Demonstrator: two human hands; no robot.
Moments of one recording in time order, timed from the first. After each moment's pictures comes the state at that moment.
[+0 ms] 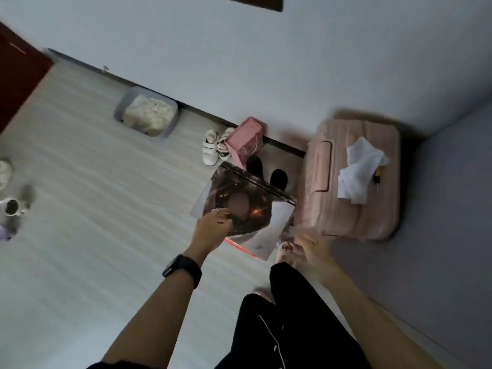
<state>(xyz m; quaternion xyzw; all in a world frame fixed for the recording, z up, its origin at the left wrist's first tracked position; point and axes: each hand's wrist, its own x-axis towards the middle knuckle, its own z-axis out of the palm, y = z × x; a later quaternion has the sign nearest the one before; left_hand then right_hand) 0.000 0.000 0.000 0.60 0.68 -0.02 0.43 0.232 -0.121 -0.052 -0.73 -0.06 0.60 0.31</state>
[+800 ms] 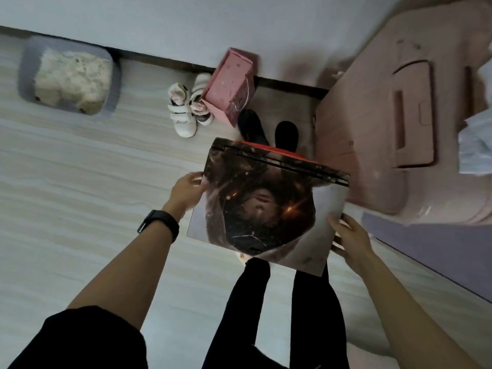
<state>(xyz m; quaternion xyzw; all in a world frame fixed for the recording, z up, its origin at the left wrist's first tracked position) -0.087 0.224 -0.265 0.53 0.67 -0.13 0.50 0.186 -0.046 -0.275 -0.74 0.15 0.56 0.35</state>
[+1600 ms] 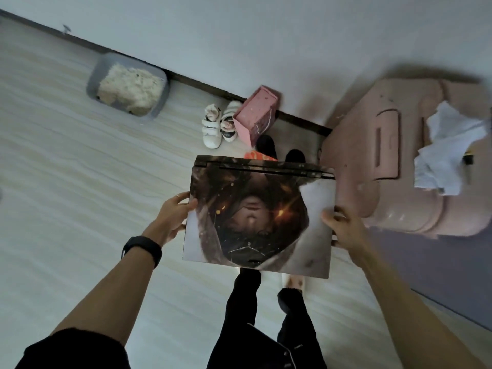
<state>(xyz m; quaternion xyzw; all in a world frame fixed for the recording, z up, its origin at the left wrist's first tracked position) -0.172 0.135 -0.138 0.34 0.72 0.04 0.60 0.180 -0.041 -0.167 -0.75 -0.08 0.56 0.33</state>
